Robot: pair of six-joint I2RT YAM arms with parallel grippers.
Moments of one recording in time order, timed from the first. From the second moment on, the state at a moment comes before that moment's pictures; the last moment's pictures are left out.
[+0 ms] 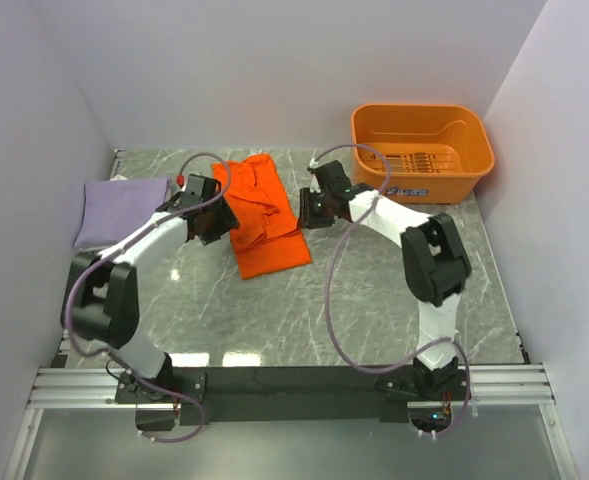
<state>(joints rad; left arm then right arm) -0.29 1.63 1.10 -0.40 -0.05 -0.78 0.49 2.02 1.50 -0.40 -0.19 0.38</state>
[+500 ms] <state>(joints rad) -0.56 1.59 1.04 -0.36 -0.08 -0.81 0.60 1.88 1.35 -0.18 -0.29 0.44</state>
